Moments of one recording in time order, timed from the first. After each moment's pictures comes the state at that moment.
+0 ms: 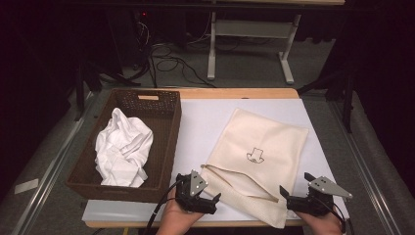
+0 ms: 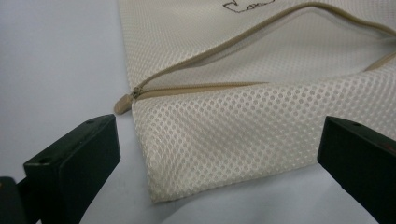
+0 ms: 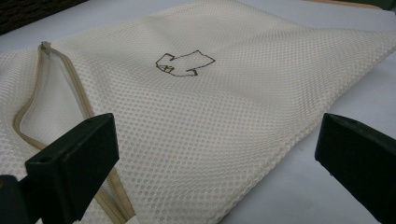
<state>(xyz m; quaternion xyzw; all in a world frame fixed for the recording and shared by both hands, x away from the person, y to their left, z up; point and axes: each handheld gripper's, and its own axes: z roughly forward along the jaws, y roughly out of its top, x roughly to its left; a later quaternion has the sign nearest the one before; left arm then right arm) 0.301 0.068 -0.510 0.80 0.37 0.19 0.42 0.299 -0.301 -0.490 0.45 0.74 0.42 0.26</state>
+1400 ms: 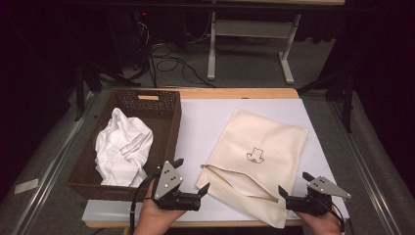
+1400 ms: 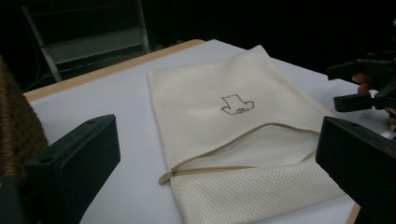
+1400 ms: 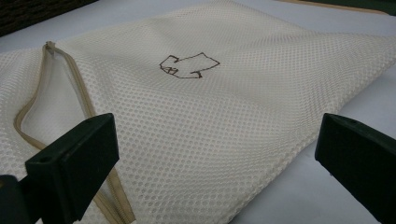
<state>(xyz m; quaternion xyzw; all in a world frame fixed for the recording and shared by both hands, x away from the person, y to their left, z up) 0.274 0.121 -0.421 0.73 0.35 0.24 0.53 0.301 -0.300 -0.494 0.43 0.75 0.43 0.26</state>
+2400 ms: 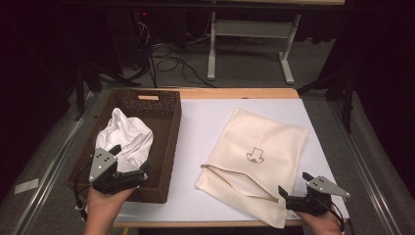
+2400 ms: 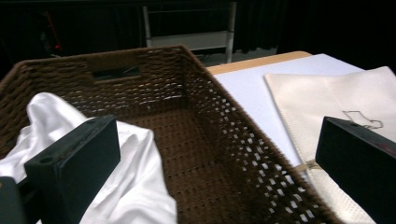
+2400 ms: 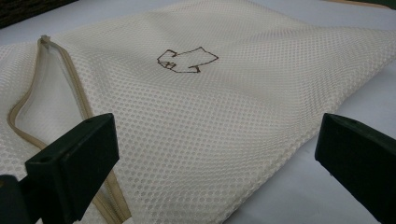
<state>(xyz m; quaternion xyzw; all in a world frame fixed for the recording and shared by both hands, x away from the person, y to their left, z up) 0.286 0.246 -0.412 0.66 0.47 0.32 0.49 0.303 -0.301 -0.496 0.44 0.75 0.42 0.26</state>
